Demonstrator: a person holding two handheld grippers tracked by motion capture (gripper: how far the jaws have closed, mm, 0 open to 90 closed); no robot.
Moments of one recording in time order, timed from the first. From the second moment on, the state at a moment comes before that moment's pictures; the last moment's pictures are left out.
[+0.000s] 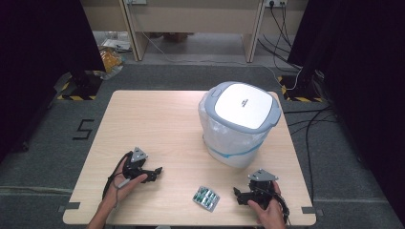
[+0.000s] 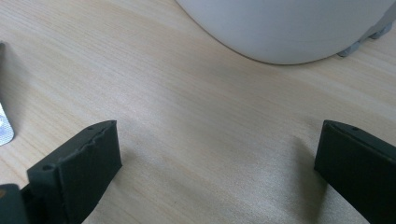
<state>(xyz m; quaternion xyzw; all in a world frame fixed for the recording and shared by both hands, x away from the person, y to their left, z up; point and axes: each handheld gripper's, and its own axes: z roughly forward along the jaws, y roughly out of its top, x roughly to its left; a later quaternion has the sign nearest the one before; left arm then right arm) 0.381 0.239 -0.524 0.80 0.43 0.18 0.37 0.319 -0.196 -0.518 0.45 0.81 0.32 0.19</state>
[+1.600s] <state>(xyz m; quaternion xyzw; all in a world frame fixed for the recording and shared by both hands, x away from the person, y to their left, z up) 0.532 0.097 -0.499 0.77 0.43 0.14 0.44 0.332 -0.234 -0.516 0.49 0.77 0.34 0.21</state>
